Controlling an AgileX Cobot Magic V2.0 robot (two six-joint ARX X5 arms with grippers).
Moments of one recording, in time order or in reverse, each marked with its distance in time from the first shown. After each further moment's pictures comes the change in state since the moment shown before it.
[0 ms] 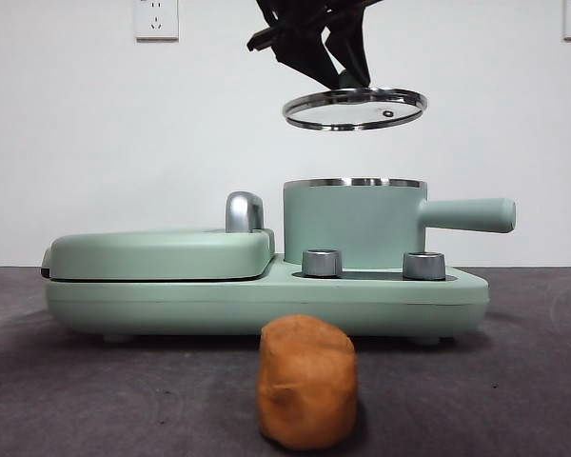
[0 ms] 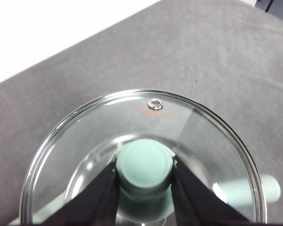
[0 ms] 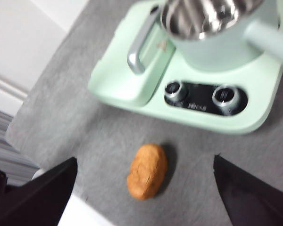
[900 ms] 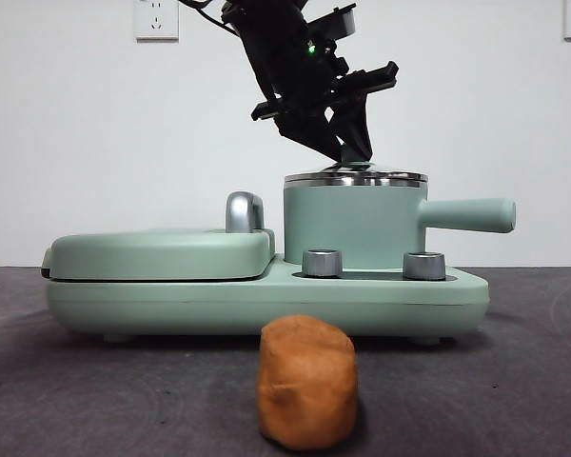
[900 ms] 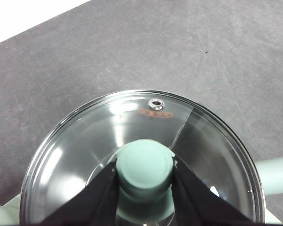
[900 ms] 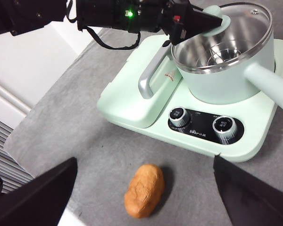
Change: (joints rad) left arm -0.007 0.011 -0.284 0.272 -0.006 0.001; right arm -0.093 -0.123 0.000 0.013 -0.065 -0.085
